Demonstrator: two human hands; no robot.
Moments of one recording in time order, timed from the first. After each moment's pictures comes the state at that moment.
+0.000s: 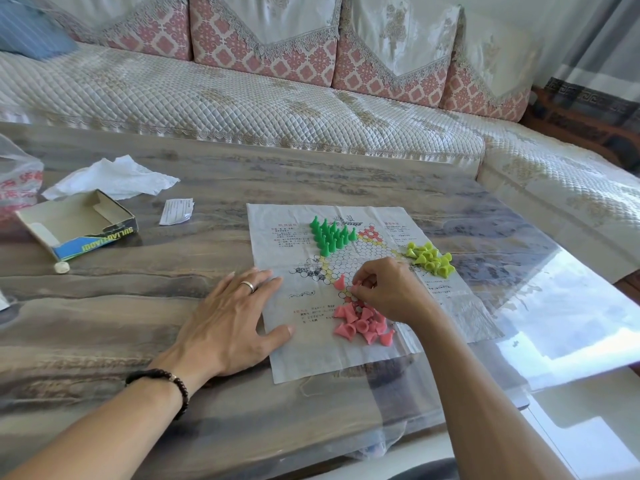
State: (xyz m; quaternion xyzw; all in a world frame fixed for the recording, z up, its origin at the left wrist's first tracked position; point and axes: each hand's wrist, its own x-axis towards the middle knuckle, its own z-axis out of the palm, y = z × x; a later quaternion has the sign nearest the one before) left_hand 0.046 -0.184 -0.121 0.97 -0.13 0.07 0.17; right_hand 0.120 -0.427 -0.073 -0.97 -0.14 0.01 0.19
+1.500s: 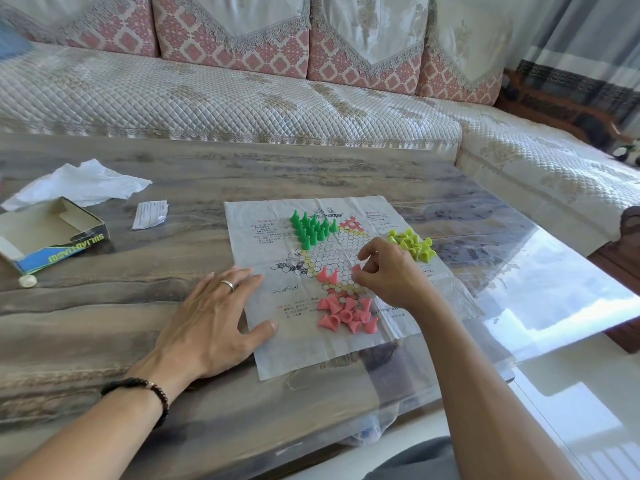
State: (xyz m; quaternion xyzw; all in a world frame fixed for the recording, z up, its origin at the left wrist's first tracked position) left_hand 0.047 -0.183 -0.122 0.97 -0.13 0.07 0.17; right_hand 0.116 -0.450 -0.069 -0.95 -0.08 -0.02 0.29
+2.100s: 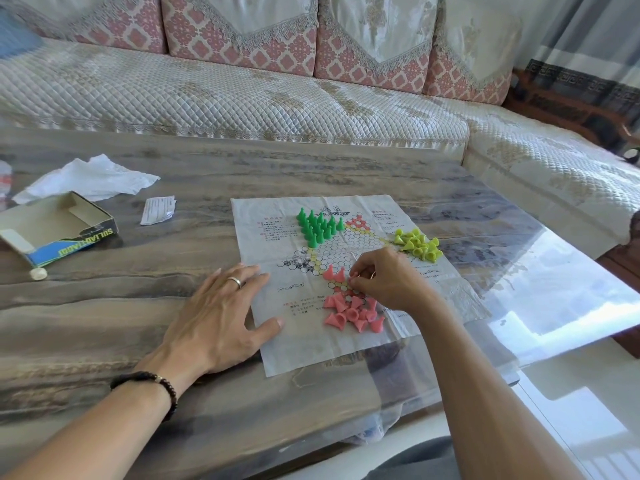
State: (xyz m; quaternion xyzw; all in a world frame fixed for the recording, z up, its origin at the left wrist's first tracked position) left_hand 0.046 -0.183 -0.120 0.97 -0.13 0.07 0.18; right_hand 0.120 -0.441 -0.073 -0.97 -0.13 0.04 0.22
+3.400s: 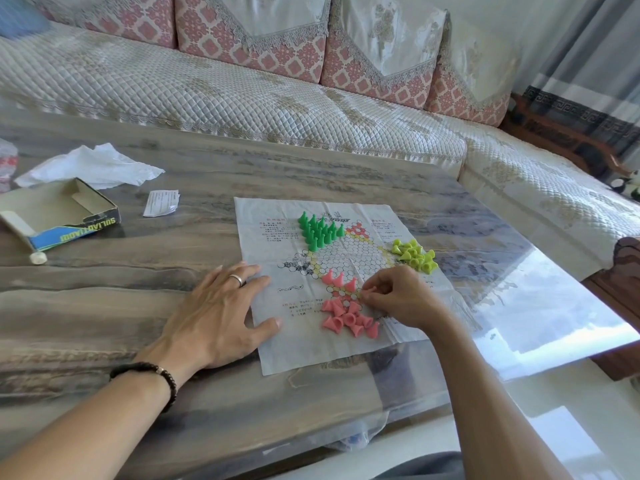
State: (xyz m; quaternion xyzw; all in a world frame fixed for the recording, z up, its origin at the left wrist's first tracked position) left_hand 0.045 -0.184 -0.119 0.98 -0.12 0.05 0.17; right_hand 0.111 -0.467 -0.077 -0.96 -0.09 0.06 0.27
